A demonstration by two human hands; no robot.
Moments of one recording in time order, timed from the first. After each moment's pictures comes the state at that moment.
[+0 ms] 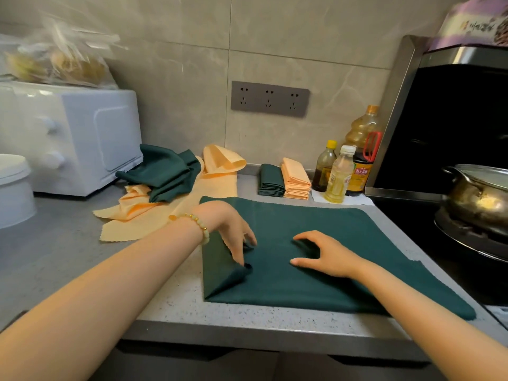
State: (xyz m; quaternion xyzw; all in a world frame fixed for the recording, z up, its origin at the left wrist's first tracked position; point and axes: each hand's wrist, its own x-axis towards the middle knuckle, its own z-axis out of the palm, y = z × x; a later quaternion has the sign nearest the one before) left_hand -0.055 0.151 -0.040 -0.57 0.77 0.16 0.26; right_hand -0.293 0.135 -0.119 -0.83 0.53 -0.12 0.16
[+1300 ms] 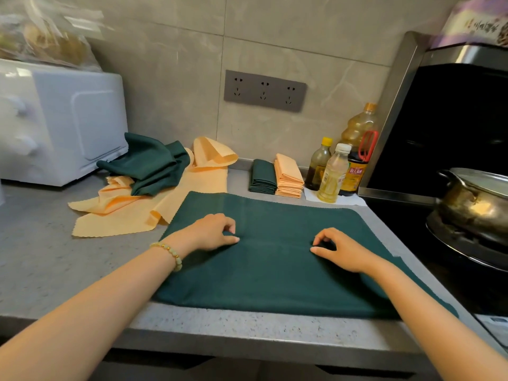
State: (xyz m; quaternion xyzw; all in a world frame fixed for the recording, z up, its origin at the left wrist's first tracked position) left_hand -0.034 0.117 -0.116 -0.60 0.77 0.16 -0.11; right_hand -0.342 0.108 -0.117 -0.79 0.58 -0.11 0.18
